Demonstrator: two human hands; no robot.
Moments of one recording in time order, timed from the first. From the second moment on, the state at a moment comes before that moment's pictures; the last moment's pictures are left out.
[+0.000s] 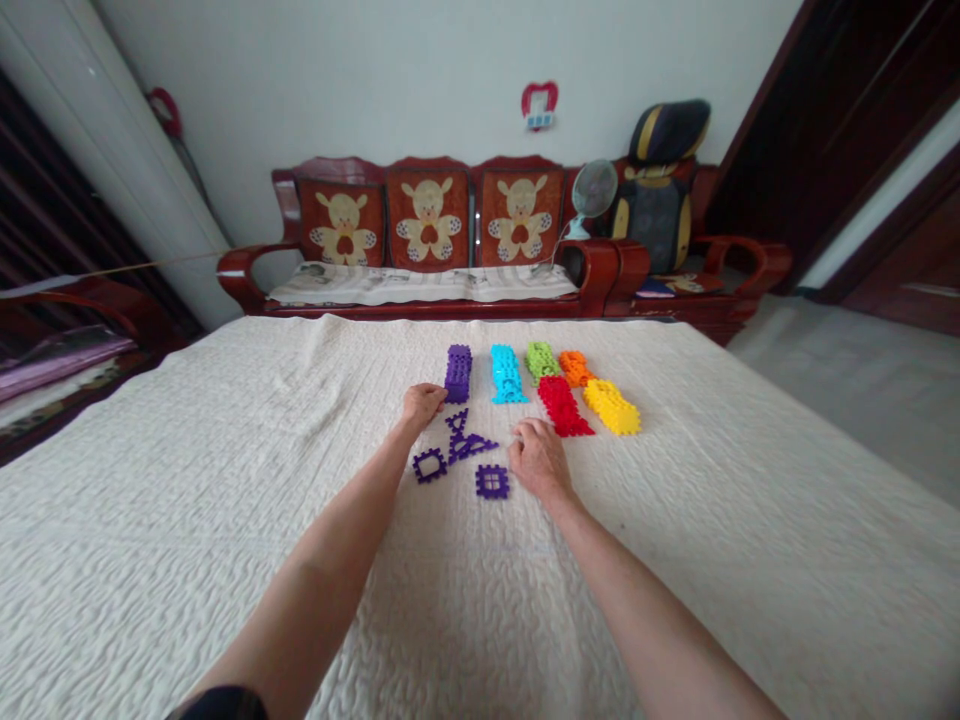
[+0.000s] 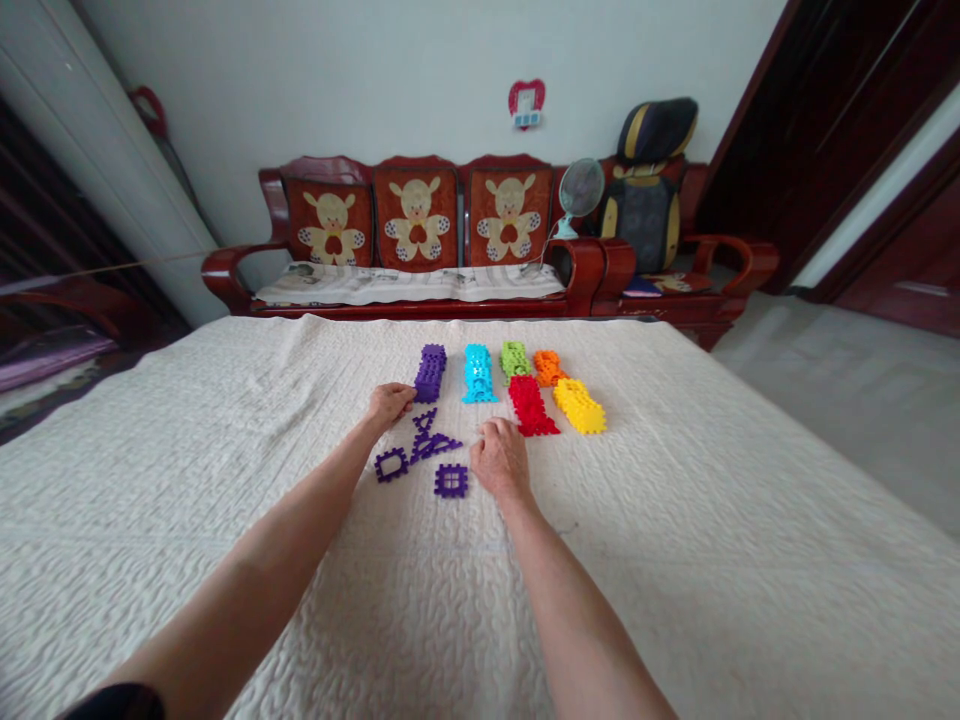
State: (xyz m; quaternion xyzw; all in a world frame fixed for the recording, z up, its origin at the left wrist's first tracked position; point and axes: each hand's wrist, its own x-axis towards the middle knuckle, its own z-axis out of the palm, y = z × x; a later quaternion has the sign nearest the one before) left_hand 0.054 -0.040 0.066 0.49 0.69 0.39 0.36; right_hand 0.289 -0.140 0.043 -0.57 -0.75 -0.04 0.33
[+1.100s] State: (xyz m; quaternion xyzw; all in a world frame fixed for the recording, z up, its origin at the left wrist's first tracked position) left_hand 0.033 -0.124 0.064 0.79 0.50 0.33 0.10; right_hand 0.291 -0.135 0.038 -0.57 -0.75 -0.05 0.32
